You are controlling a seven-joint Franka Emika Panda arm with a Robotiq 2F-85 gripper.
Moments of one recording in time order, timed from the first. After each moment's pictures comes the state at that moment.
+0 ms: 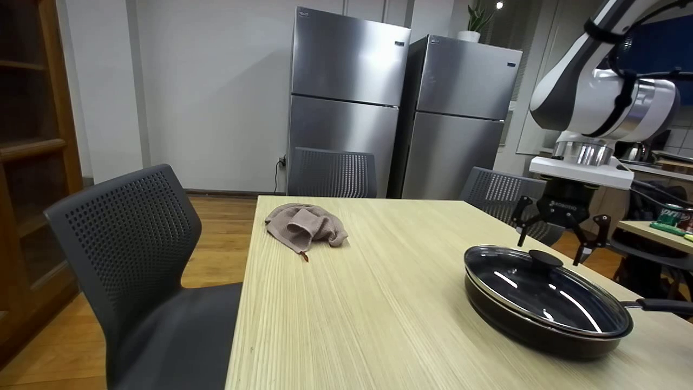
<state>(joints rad) -0.12 0.71 -0.13 -1.92 0.32 2.43 0.39</state>
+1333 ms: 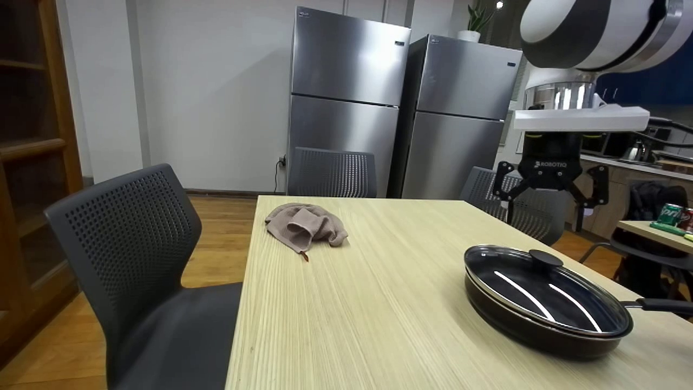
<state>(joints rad) 0.14 0.38 -0.17 -2.22 0.01 2.44 0.58</state>
